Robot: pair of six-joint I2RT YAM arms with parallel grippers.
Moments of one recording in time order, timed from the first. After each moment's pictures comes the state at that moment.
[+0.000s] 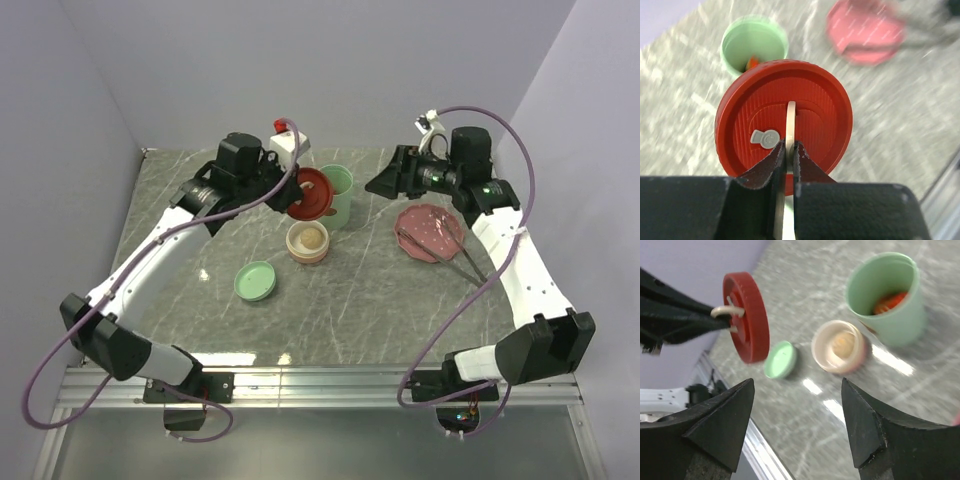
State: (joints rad) left arm -0.56 1.41 1.52 -0.56 0.27 0.04; right arm 0.20 1.36 1.41 -0.49 -0.71 0.34
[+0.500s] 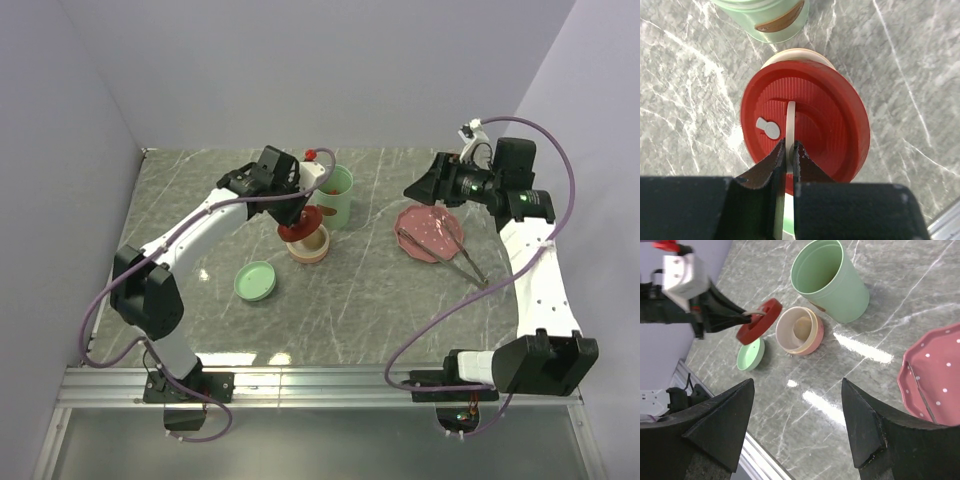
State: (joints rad) left arm -0.56 1.68 1.55 -0.73 0.17 0.22; right arm -0.06 1.30 1.38 -0.67 -0.77 0.17
